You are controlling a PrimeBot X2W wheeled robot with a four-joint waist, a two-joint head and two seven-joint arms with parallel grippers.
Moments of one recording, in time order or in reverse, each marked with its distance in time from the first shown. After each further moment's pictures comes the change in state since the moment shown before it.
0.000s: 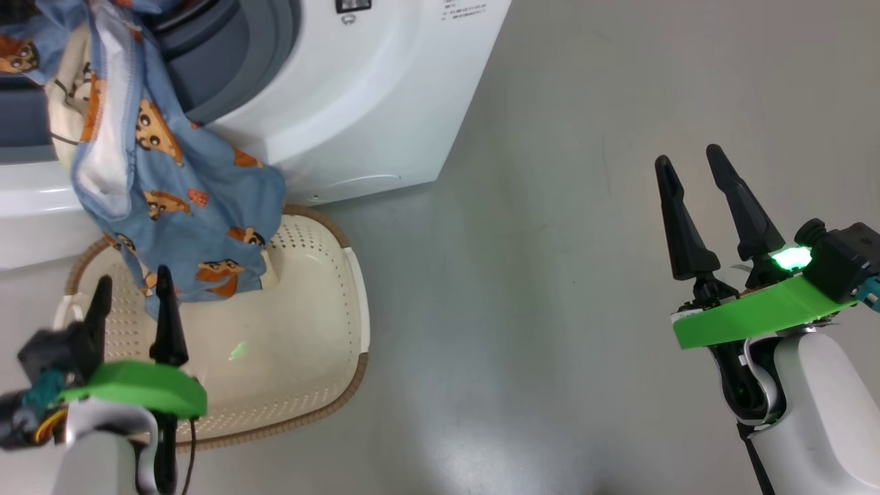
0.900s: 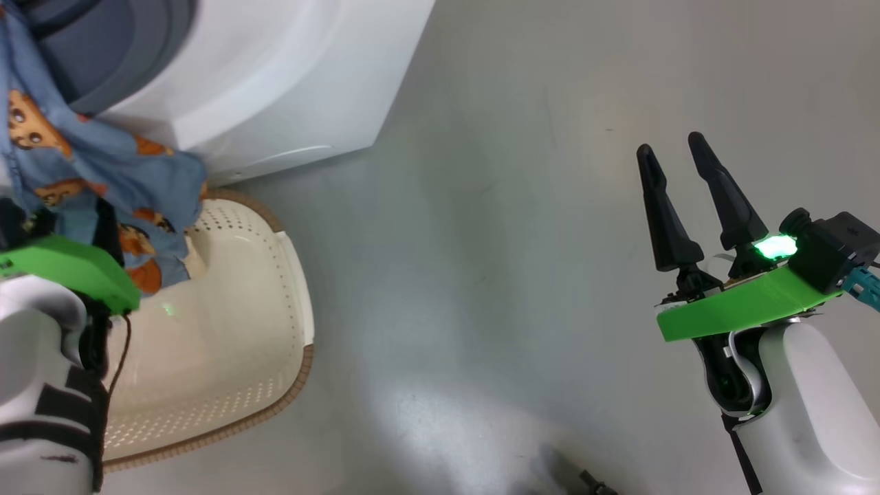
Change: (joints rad) left arm -0.567 0.137 -0.053 0.783 -0.066 -0.033 -0.020; right arm -0.029 0.024 0.021 -0.001 0.000 0.000 0.000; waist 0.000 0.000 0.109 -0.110
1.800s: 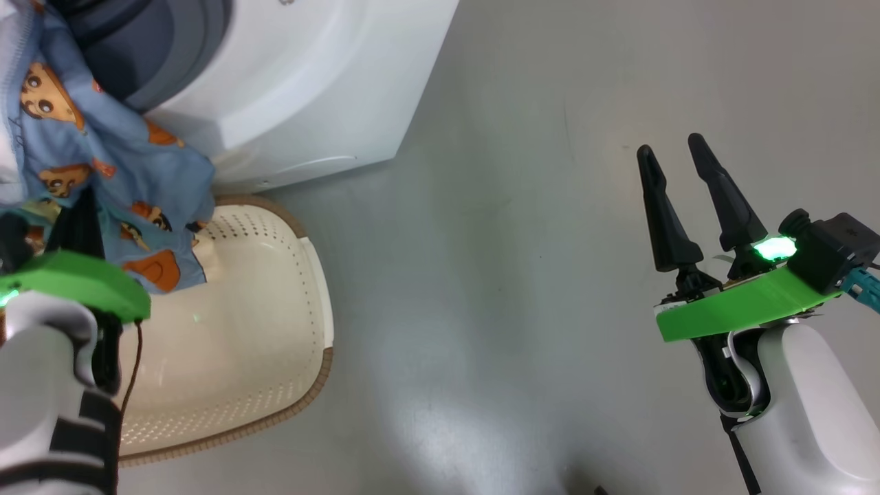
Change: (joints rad) left arm 0.133 -0.020 0.010 -0.262 -0.011 -0.001 -0.030; right arm 0.001 0.006 -0.004 0.003 0.000 0.000 0.000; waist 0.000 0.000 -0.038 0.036
